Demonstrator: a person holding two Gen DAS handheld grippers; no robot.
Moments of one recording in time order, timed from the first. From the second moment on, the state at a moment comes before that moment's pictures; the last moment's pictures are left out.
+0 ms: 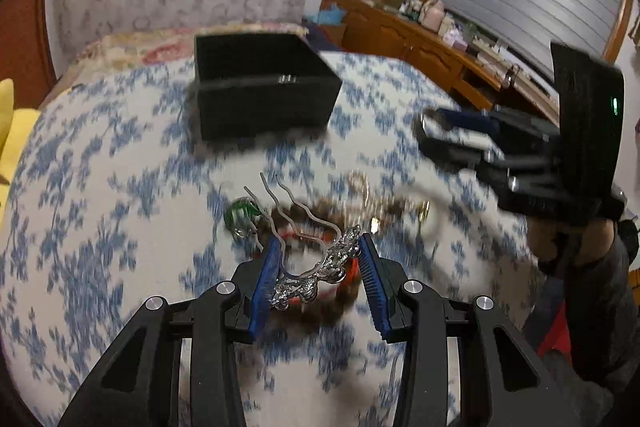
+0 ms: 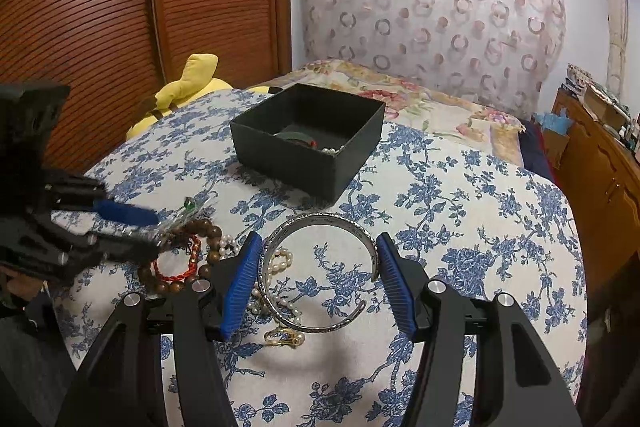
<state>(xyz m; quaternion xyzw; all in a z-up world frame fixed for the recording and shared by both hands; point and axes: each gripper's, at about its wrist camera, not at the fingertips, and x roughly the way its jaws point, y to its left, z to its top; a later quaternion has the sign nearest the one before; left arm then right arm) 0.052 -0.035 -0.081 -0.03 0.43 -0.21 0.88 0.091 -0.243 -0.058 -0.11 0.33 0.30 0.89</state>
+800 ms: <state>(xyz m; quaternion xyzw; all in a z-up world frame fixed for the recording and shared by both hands) 0.069 -0.033 -0.027 -0.02 0.37 -0.21 0.91 0.112 -0.230 -0.032 -0.11 0.30 0.31 0.89</state>
